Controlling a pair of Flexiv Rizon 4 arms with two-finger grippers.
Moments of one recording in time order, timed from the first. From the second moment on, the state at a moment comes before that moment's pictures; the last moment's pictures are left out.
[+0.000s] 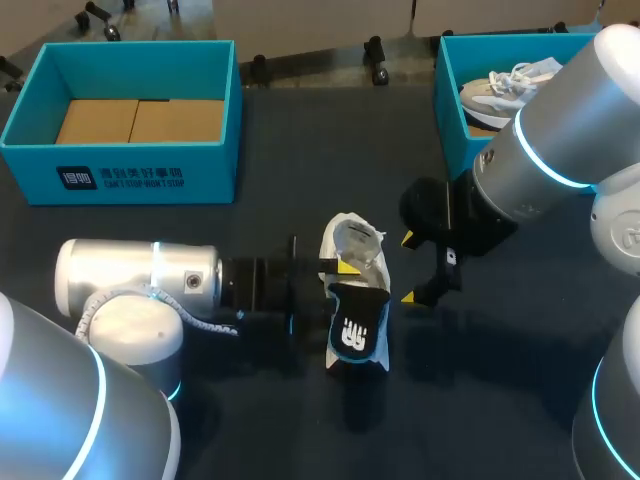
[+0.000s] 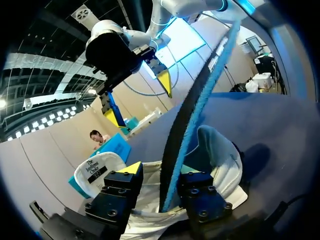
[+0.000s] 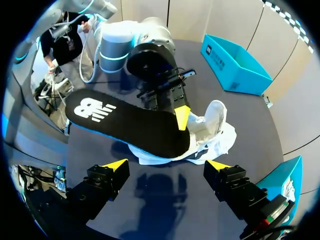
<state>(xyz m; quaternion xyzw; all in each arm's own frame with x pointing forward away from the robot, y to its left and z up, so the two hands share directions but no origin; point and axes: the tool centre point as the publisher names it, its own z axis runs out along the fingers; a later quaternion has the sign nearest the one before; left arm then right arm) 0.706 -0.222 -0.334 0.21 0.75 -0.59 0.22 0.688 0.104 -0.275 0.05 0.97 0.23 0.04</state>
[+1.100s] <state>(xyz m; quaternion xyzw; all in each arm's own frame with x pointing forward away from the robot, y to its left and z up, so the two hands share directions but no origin) 0.702 -0.210 -0.342 0.24 0.76 -0.56 0.22 0.688 0.104 -0.275 0.05 0.97 0.23 0.04</state>
